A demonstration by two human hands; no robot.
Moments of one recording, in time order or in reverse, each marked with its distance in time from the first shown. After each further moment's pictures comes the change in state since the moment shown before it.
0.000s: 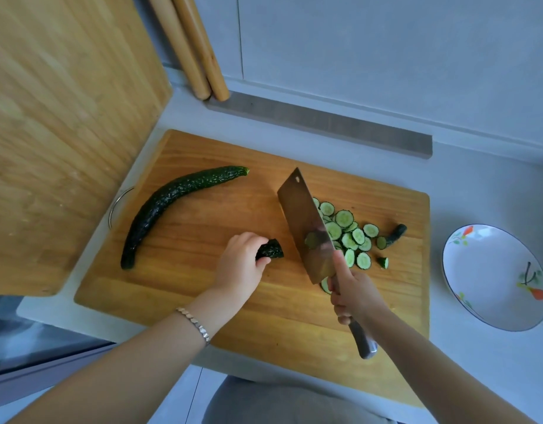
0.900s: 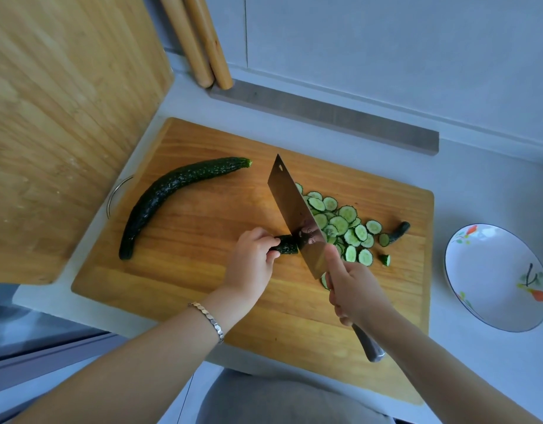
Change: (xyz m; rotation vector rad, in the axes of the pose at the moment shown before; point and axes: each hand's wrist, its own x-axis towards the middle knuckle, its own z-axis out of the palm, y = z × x) left_hand 0.000 0.008 0.014 -0.061 0.057 0.080; right_hand -0.018 -0.014 0.007 -0.176 0.027 -0.071
